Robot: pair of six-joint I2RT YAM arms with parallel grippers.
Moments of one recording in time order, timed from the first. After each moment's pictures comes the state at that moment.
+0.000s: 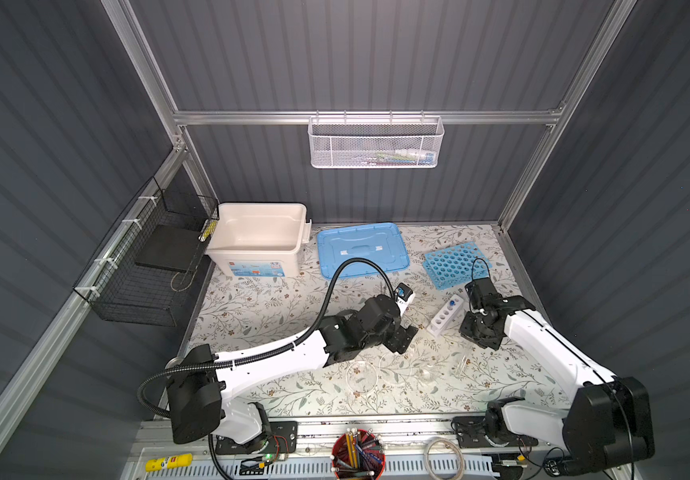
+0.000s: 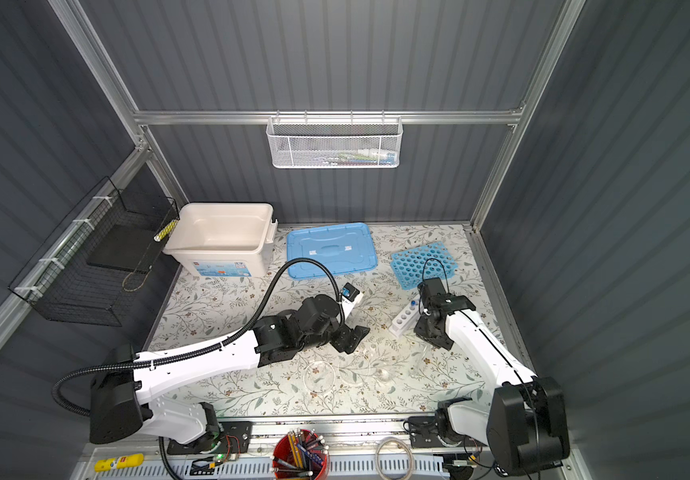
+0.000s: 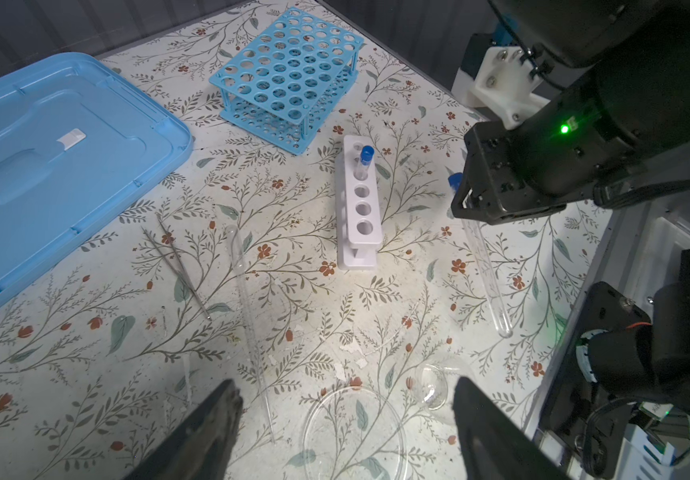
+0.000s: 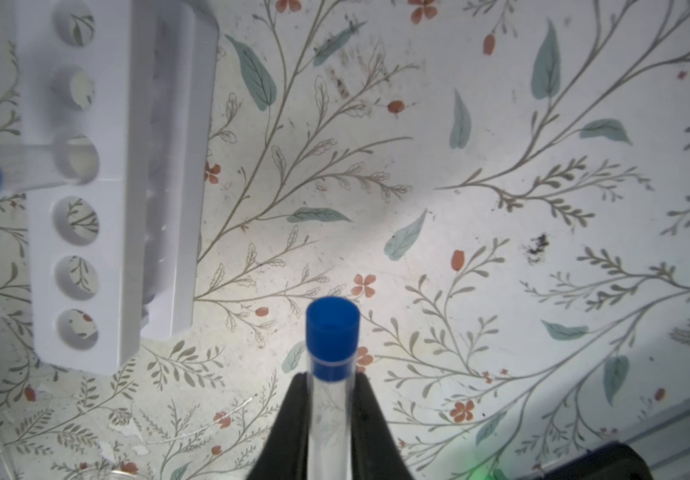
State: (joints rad) left arm -1.14 1.45 1.11 -0.28 -0.11 -0.25; right arm 0.18 1.21 0.83 -0.98 0.16 0.73
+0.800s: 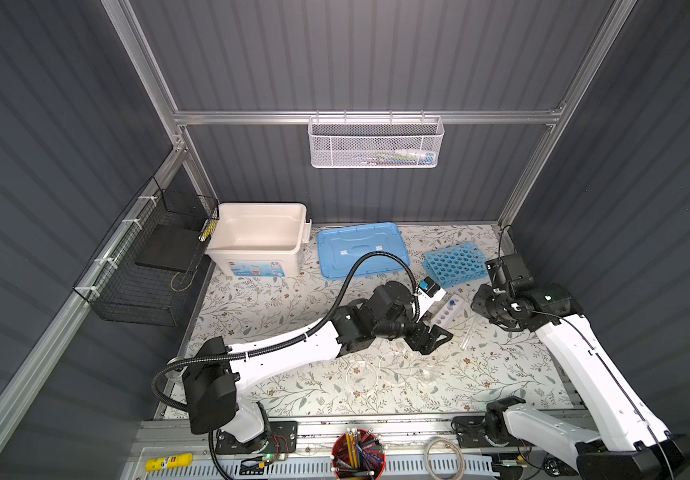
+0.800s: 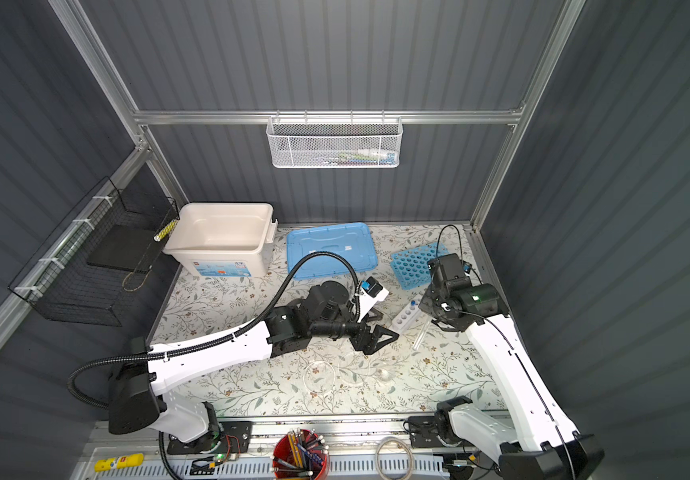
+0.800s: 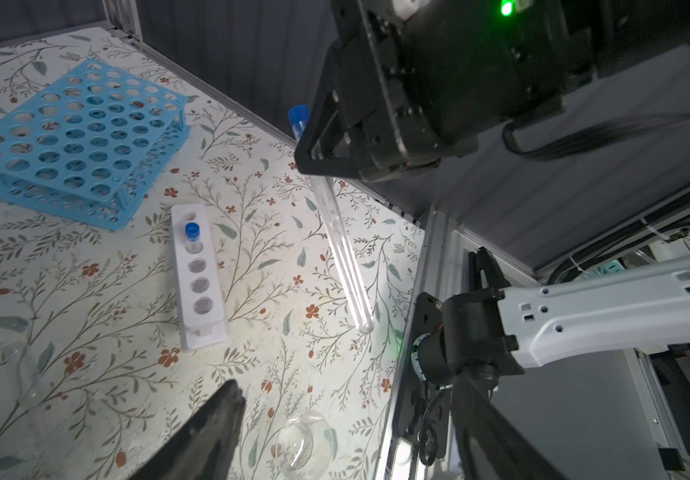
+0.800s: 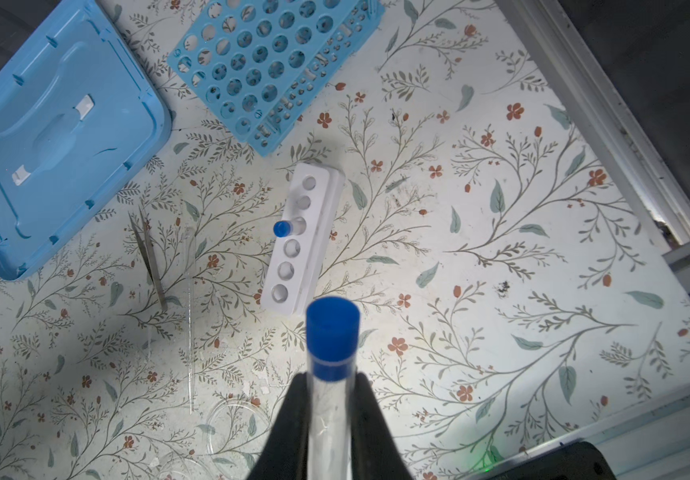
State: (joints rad) left arm -1.13 1.55 1.27 -0.14 0.29 -0.28; right arm 0.27 1.08 1.20 -1.18 0.21 0.74
